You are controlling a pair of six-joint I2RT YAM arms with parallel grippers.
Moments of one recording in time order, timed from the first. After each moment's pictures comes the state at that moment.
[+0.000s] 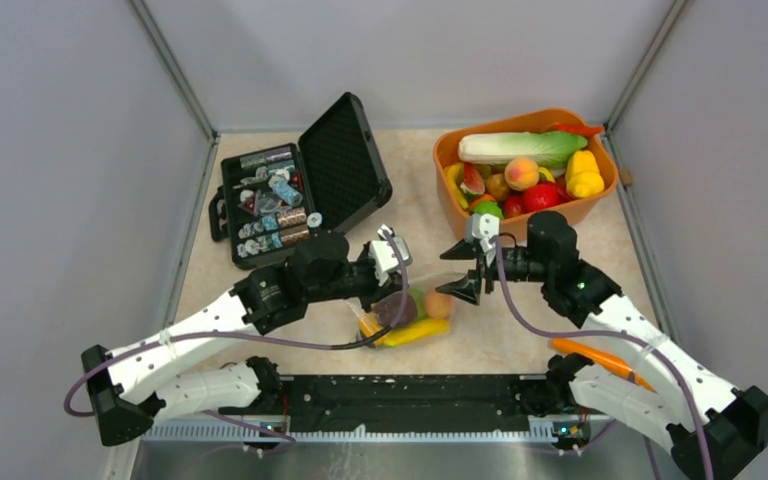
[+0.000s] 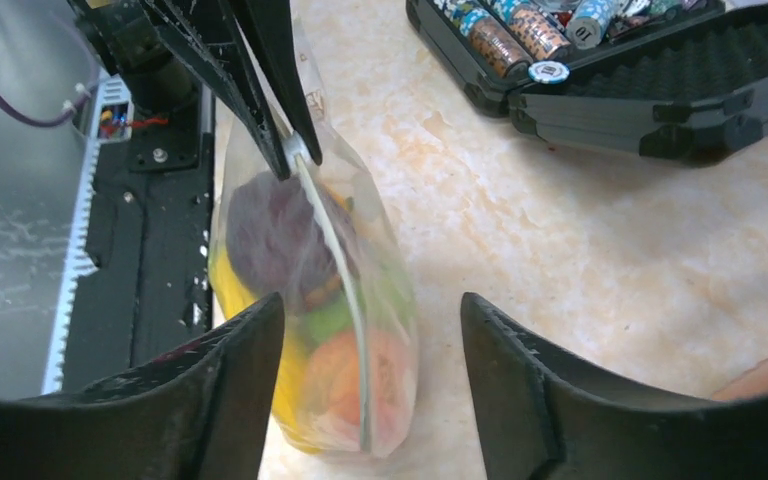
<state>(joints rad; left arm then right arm) -0.99 0.97 0.93 -0.37 0.22 0.13 0.58 0.85 0.71 -0.16 -0.78 -0.26</state>
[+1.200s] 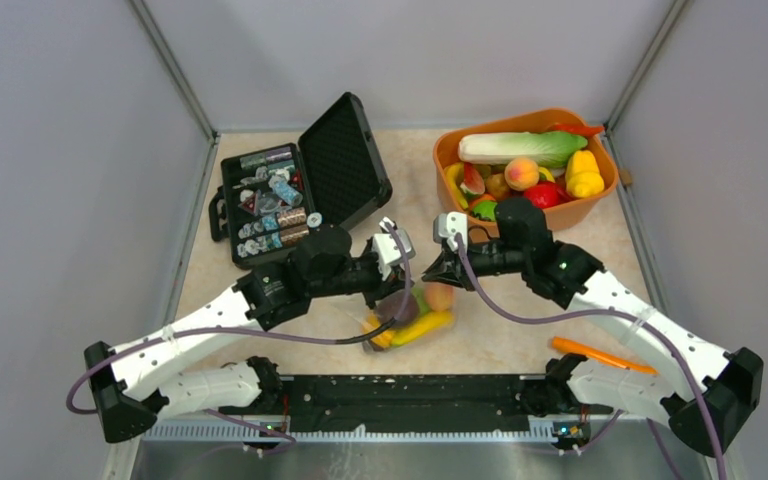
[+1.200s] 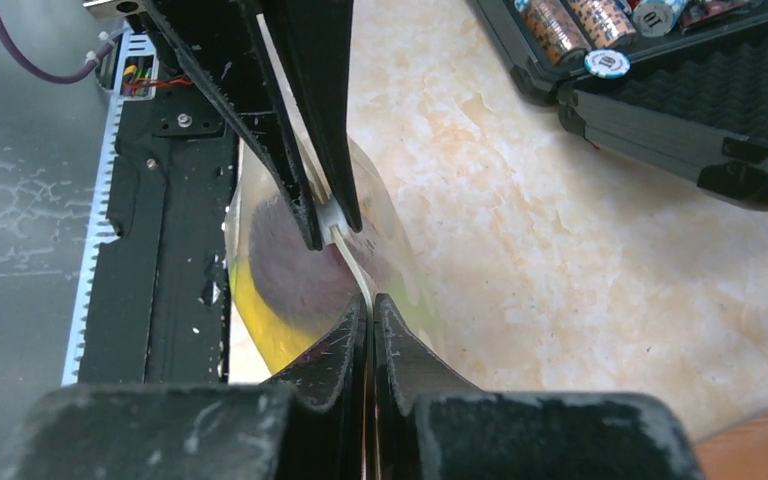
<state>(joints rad) -0.99 1.01 0.98 -0.35 0.26 0.08 0.72 1.03 0.94 -0.39 -0.70 -0.38</state>
